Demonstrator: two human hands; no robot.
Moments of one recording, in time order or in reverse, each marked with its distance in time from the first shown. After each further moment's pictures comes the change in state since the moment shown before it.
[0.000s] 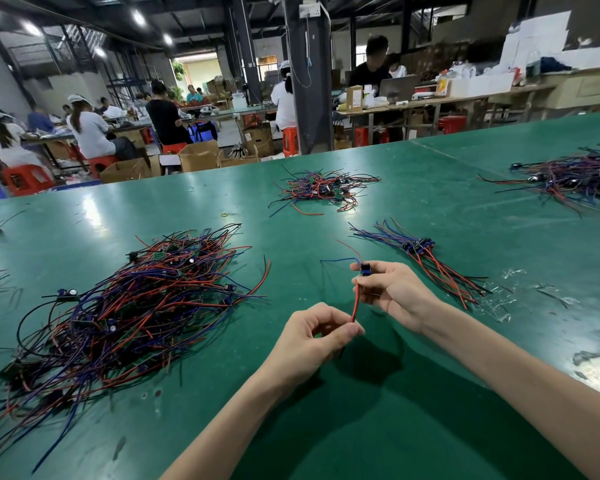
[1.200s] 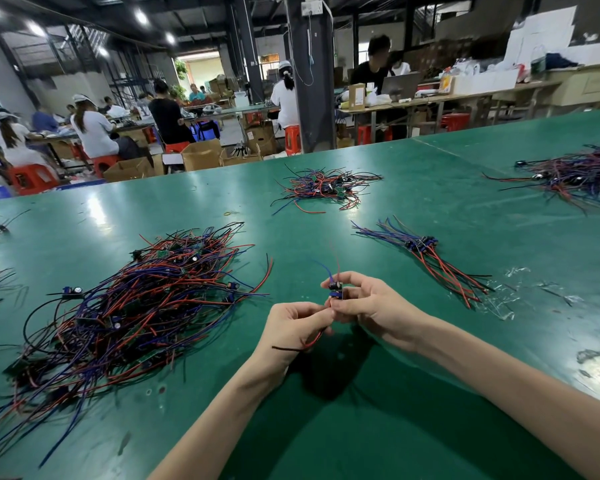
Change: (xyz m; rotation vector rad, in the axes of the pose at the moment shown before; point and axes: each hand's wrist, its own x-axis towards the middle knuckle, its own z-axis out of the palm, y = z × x) left_hand 0.015 -0.014 -0.014 -0.155 0.211 -0.201; right_hand -0.021 0.018 0.020 -0.115 -0.320 -0.037
